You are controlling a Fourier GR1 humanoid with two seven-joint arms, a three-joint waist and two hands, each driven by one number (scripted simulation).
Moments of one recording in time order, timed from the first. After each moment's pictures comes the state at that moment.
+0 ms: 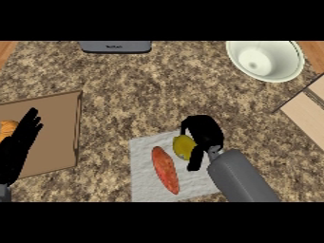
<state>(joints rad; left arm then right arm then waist) 0.01 0.35 0.11 -1.41 0.14 -0.02 0.09 -0.45 -0.04 0.41 -1.05 0.92 0.14 0.31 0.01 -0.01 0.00</state>
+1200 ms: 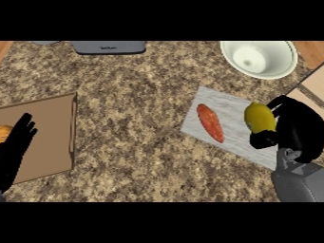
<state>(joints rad) 0.05 0.33 0.15 -1.44 0.12 -0.04 0.09 -0.25 -0.19 0.13 -1.73 1.12 0.12 0.97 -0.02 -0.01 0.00</state>
